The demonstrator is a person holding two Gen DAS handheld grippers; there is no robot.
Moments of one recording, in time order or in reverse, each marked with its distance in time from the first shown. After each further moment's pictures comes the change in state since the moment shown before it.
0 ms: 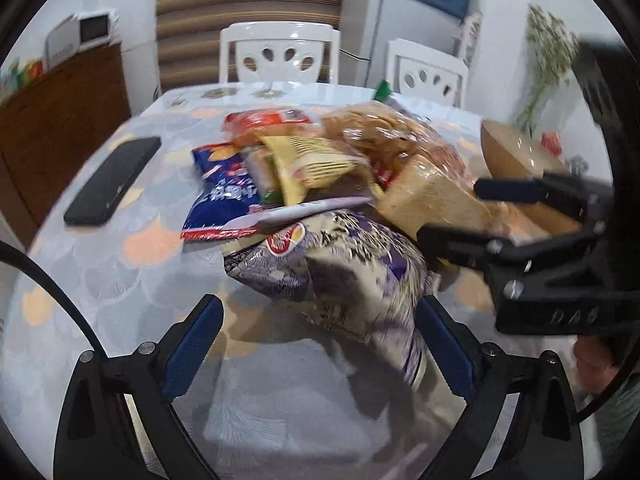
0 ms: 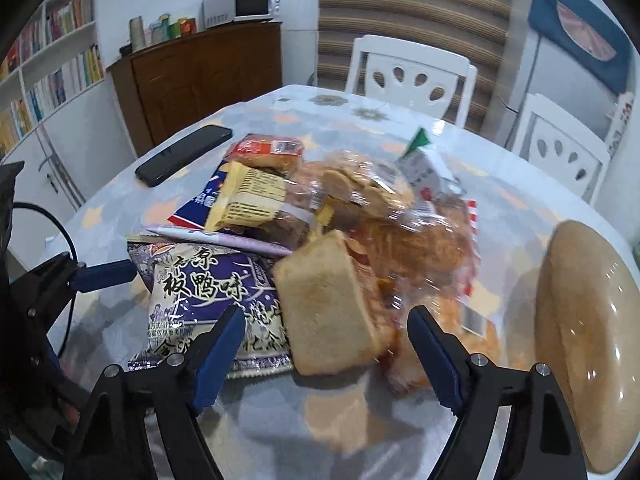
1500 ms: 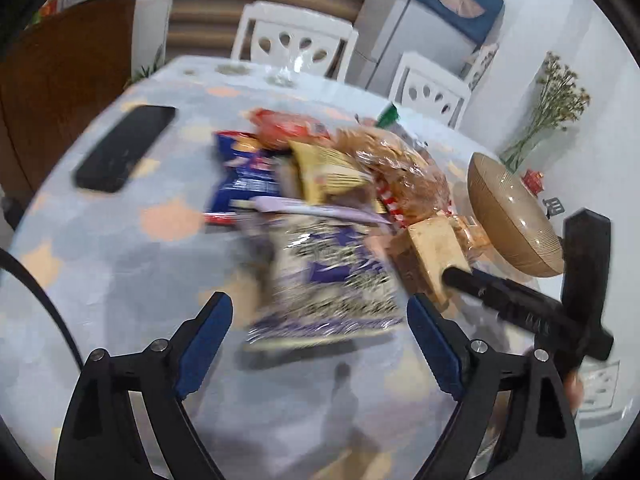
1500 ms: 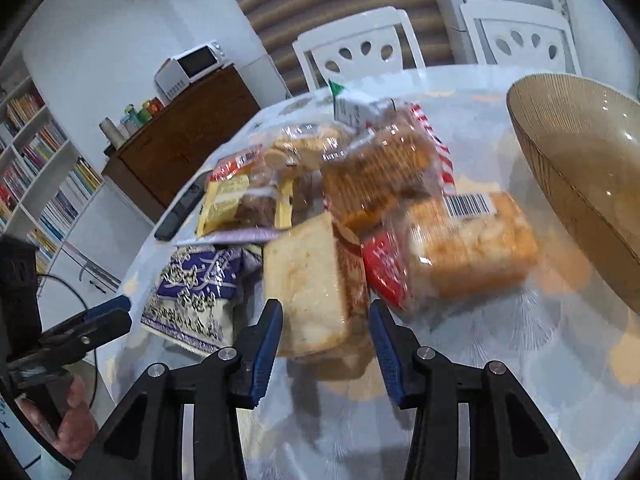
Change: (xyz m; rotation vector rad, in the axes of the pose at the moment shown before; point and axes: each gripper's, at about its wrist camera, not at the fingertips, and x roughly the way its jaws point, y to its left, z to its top) left arm -0.021 0.022 0.019 -0.137 0.094 -0.092; right arm -0.015 -0.052 -0.057 0.417 -0.037 0.193
